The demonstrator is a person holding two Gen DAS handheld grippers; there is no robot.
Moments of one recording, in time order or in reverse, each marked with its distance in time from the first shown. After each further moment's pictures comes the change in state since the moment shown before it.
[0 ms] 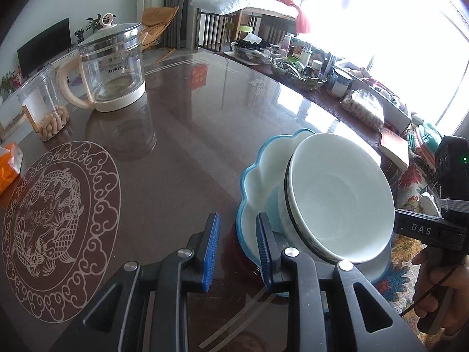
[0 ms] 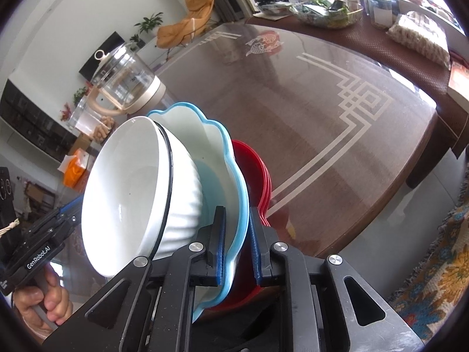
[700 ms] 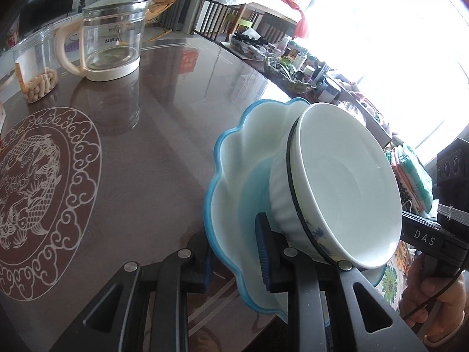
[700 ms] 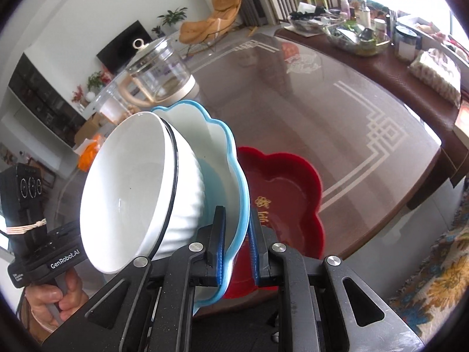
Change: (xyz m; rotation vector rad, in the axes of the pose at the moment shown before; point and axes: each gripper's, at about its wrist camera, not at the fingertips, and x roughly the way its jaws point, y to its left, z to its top) left arm 0.005 0.009 -0.005 -0.133 0.045 -0.156; right arm -0.026 0.055 0.007 -0.122 -0.019 -0.032
